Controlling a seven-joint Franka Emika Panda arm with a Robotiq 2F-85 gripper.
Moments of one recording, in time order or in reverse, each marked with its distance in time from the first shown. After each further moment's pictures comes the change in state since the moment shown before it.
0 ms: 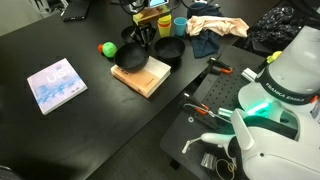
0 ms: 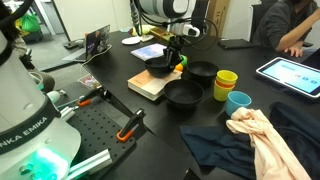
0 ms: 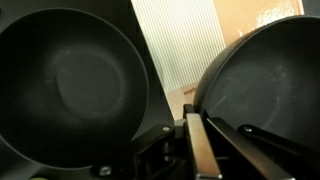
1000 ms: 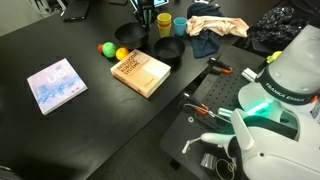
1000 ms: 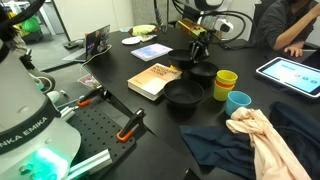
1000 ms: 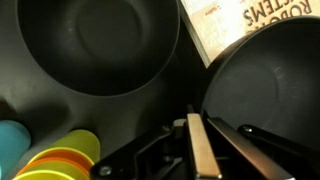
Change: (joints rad) arm -0.149 0.076 -0.026 0.226 0.131 -0.127 -0.094
